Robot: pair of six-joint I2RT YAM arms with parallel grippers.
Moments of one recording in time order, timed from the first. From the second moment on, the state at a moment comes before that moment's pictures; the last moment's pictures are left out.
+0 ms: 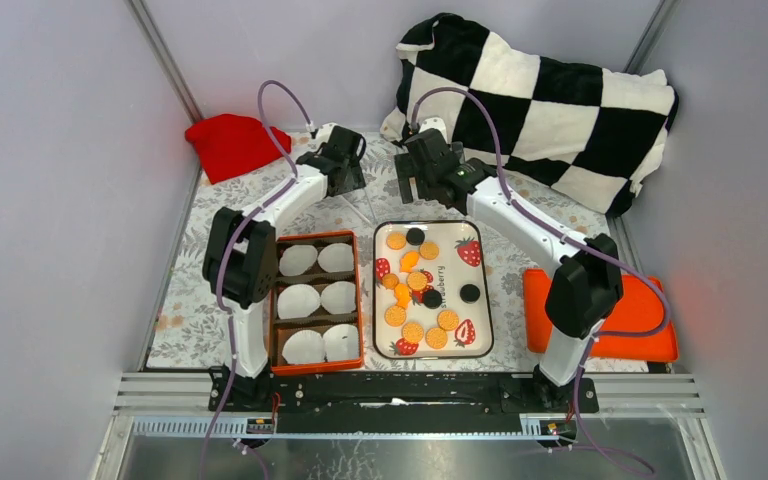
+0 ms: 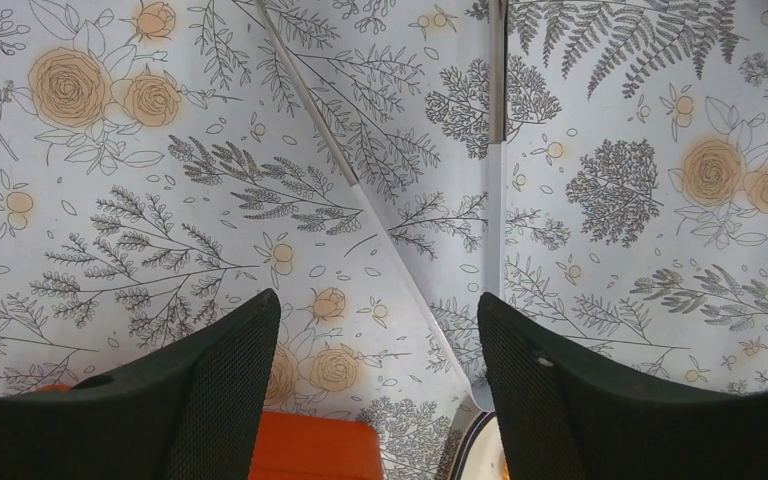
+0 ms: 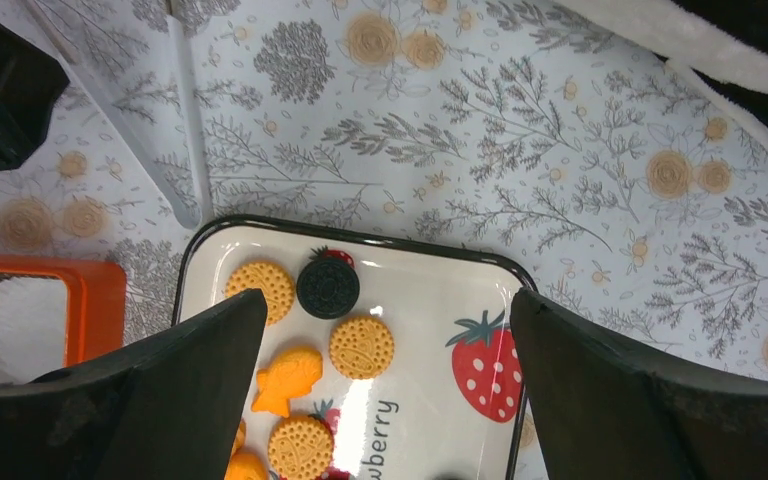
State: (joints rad) left arm -0.37 1.98 1.61 -0.54 -0.36 -0.60; right arm 0.66 1.78 1.62 -0.61 0.41 0.26
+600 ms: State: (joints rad) left arm -0.27 2.28 1.85 -0.58 -0.32 -0.59; right arm 0.66 1.67 1.48 -0.59 0.40 0.25
